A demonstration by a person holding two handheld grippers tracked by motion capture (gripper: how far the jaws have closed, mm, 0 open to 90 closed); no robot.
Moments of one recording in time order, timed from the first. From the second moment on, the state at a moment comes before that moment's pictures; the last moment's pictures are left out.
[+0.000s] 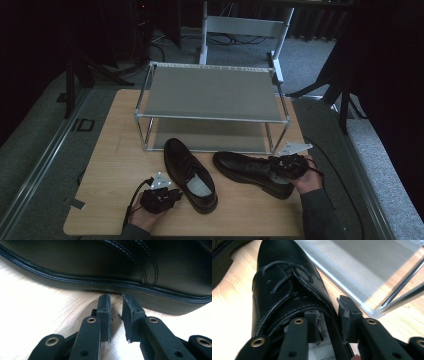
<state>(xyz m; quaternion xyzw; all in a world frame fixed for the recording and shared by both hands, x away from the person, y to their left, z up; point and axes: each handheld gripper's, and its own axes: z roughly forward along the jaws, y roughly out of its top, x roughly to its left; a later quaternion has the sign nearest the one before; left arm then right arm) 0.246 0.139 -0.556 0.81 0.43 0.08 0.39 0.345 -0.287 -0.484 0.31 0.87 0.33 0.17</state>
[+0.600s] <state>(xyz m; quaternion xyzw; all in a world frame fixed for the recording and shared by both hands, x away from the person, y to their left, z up) 0.251 0.144 -0.550 0.81 0.43 0.09 0.39 0.327 -0.310 -0.485 0.38 0.83 0.36 0.19</state>
